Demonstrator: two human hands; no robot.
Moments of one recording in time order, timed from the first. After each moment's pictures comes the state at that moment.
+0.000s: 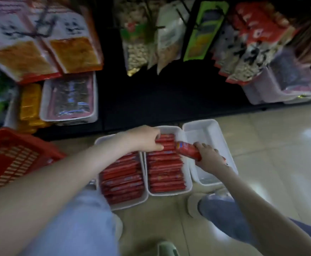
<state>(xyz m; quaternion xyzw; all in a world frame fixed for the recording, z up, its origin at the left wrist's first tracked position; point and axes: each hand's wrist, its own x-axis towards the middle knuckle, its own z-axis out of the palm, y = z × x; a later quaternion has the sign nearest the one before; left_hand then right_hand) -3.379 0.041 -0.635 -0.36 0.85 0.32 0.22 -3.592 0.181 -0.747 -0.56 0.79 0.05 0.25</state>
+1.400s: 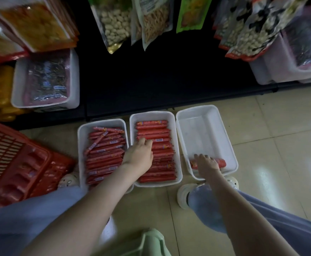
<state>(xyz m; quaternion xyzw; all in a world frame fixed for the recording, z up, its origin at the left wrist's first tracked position) -3.421 0.121 -0.770 -0.46 0.84 0.25 0.13 -3.649 0.235 -0.874 -0.54 0.76 0.25 0.27</state>
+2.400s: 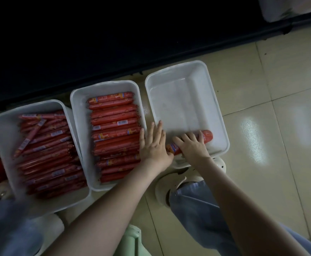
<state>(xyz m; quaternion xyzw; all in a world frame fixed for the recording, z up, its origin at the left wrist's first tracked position) -3.577 0.179 -0.913 -0.40 0.83 0.23 0.31 -3.707 0.255 -0.952 -0.62 0.71 0.23 0.25</state>
